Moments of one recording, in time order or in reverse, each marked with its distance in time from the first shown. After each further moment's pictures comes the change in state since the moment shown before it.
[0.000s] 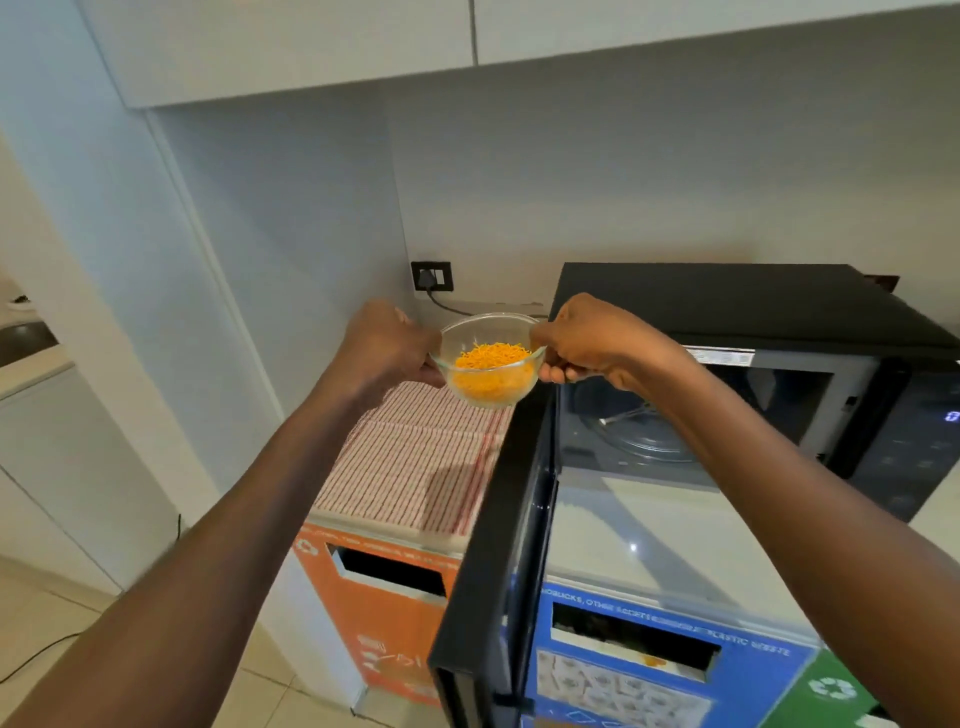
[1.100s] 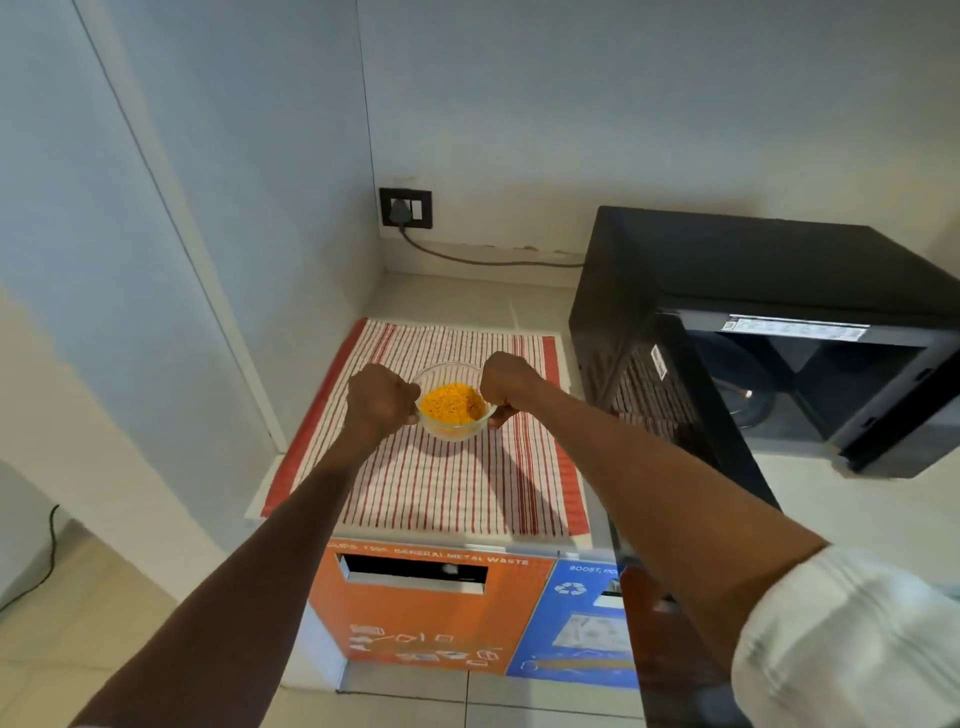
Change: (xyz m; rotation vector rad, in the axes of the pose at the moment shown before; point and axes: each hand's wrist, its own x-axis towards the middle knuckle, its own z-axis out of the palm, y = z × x) left_hand 0.195 -0.240 -0.024 0.152 -0.264 -0.128; right_hand 0.221 0.037 0.228 -0.367 0.016 0.454
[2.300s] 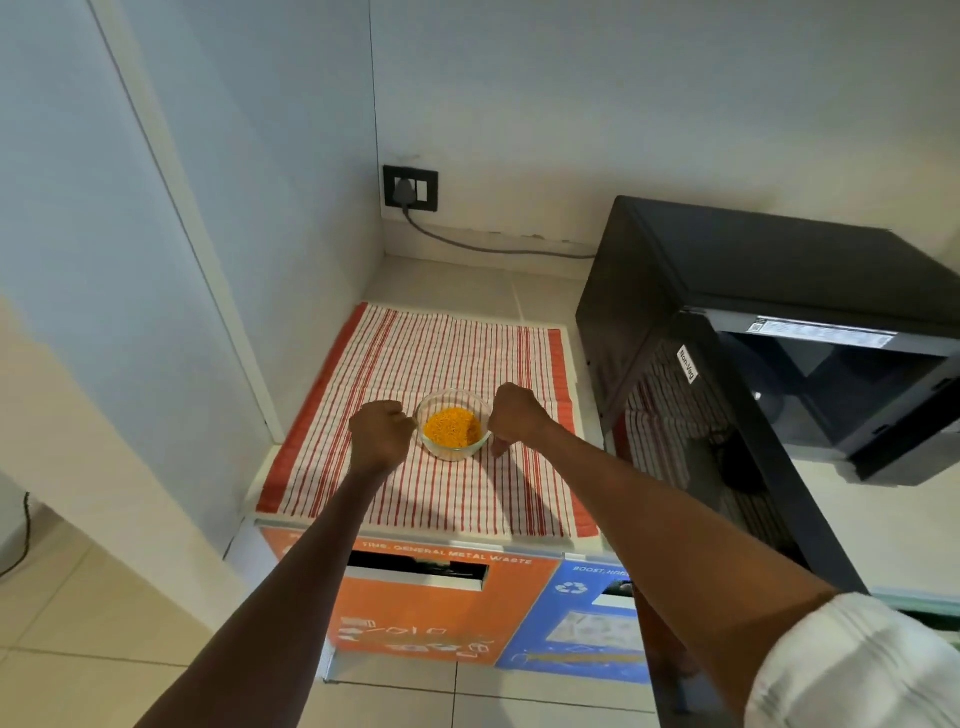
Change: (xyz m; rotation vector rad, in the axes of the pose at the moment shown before) left_hand 0.015 -0.084 0.042 0.019 0.148 0.208; right_hand 0.016 0.025 0.041 -0.333 0.021 -0.053
